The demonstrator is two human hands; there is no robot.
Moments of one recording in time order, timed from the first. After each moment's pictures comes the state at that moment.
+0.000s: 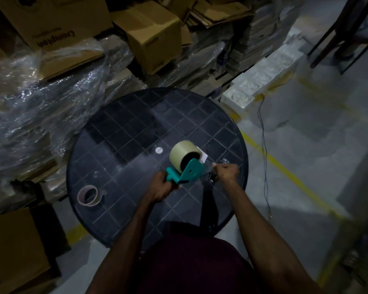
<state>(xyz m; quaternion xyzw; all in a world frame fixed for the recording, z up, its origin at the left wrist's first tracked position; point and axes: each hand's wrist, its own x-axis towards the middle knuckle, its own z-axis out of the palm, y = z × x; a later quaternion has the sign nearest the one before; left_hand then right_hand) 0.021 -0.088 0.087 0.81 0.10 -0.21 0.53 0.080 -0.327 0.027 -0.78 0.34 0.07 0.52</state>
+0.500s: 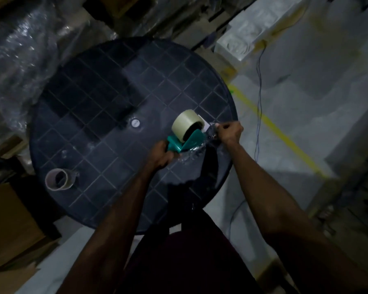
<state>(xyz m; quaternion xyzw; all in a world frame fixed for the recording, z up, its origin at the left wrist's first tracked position) 0.103 -0.151 -0.005 0.84 0.09 -0.28 0.45 0.174 -0.417 -0.036 -0.86 0.33 0.05 0.39</state>
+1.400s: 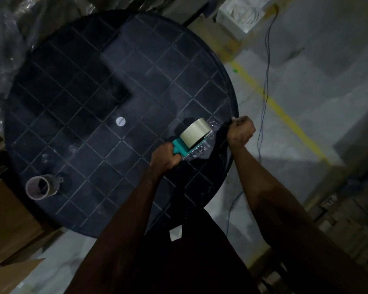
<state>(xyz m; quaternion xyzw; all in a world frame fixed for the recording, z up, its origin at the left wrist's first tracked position) 0.131 -0.209 -0.038 0.90 0.08 -0.33 0.26 0.201 -0.461 -0.085 -0.81 0.44 -0.01 0.38</state>
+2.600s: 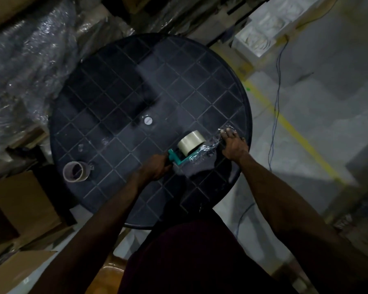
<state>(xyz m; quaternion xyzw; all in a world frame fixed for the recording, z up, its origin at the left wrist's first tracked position) 0.071 -0.108 0.023 0.92 -0.07 -0.33 0.21 0.150 -0.426 -0.070 -0.93 -0.03 0.34 0.09</state>
